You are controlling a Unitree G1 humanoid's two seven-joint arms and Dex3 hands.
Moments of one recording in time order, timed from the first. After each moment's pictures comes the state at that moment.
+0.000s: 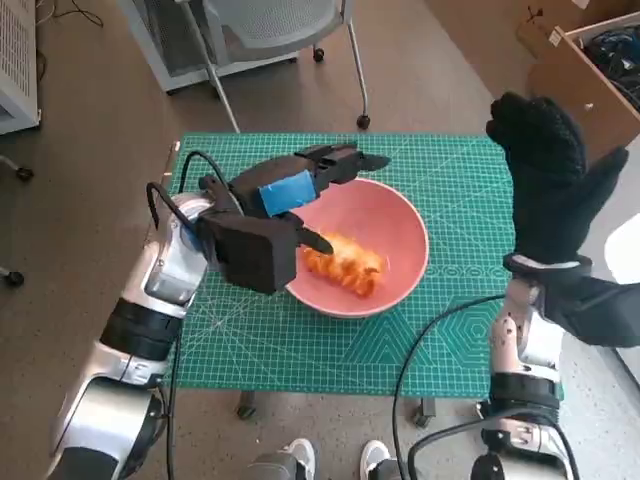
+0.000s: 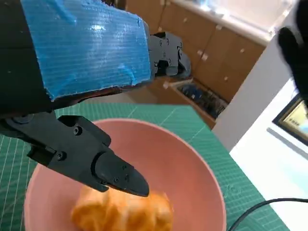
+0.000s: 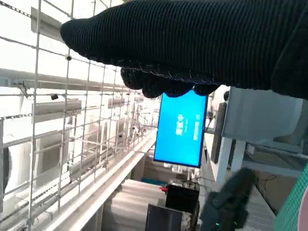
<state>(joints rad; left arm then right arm) -0.83 0.42 -0.26 0.41 0.33 -0.28 -0.53 -0.63 -0.10 -0.25 0.49 0.35 -0.59 0.39</state>
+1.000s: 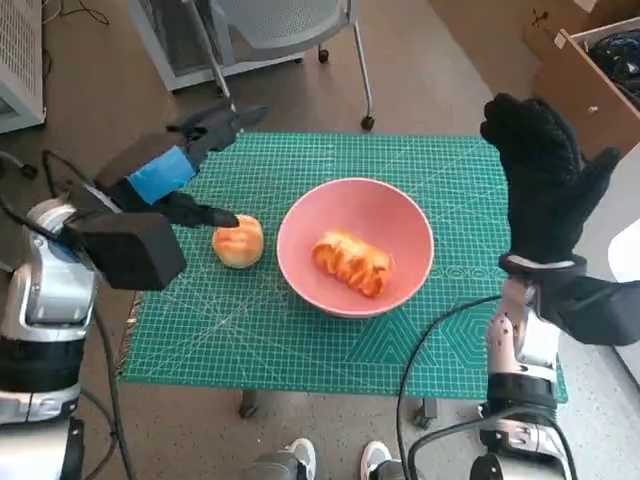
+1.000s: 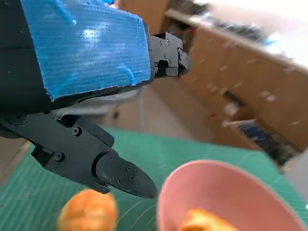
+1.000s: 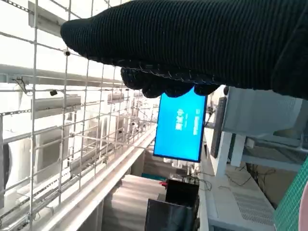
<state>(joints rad) -0.64 0.68 -0.06 0.17 0.30 -0.08 -0.55 -0.63 -0.10 -0.25 0.49 0.35 -0.58 0.40</state>
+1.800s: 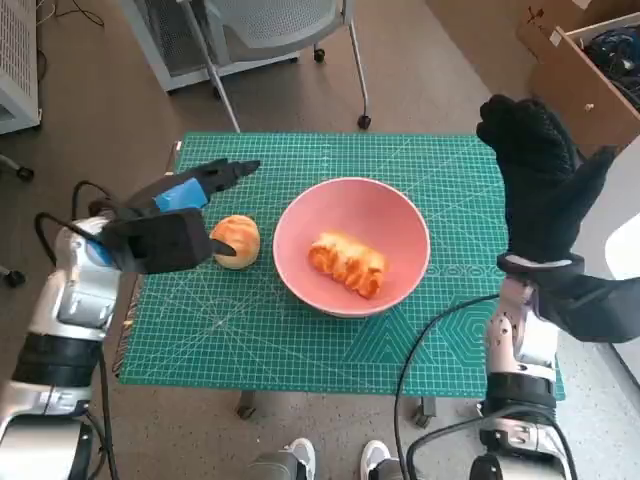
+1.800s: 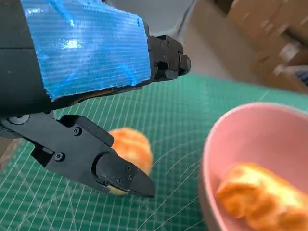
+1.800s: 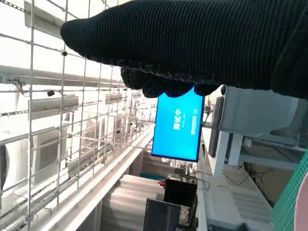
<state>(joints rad) -0.71 0.63 -0.22 0.46 0.39 -0.01 -0.57 -0.62 -0.11 -0.24 0.49 0.35 -0.57 0.40</state>
